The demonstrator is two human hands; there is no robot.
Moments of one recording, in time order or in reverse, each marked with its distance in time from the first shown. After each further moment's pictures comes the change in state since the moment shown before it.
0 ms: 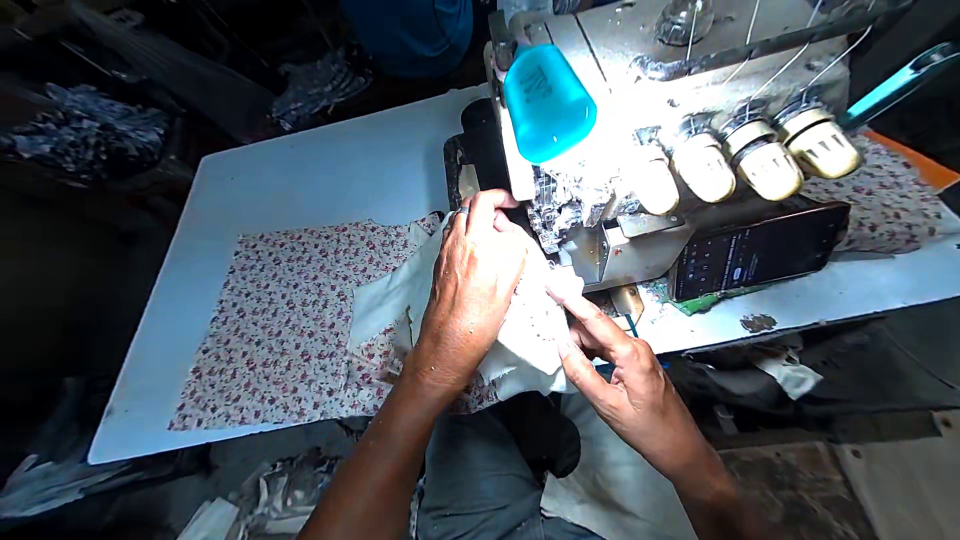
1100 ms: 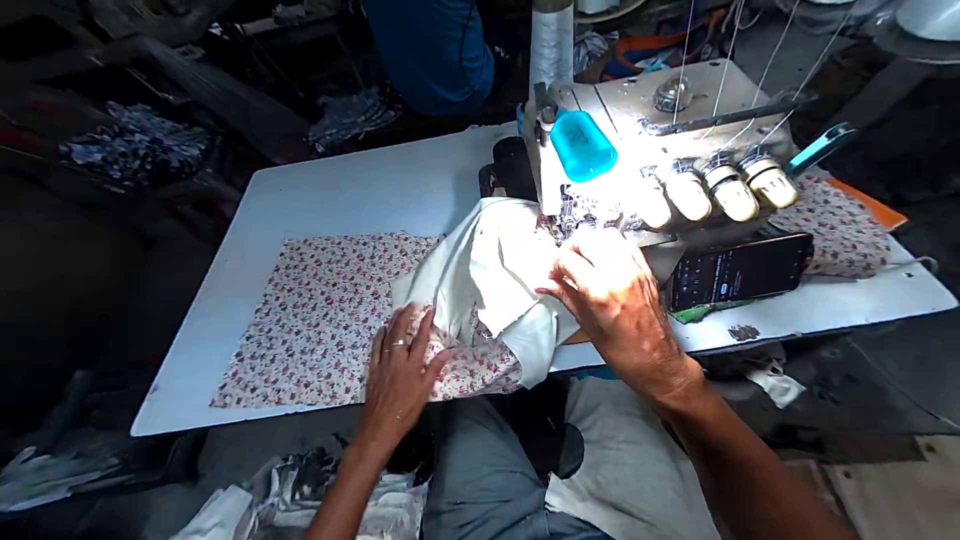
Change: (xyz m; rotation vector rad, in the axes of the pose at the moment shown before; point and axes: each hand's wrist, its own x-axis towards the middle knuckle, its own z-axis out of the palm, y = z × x) left_hand -0.140 -0.142 -0.003 0.310 0.034 -0.155; right_hand 0.069 -0.031 -0.006 -0.738 0.059 -0.493
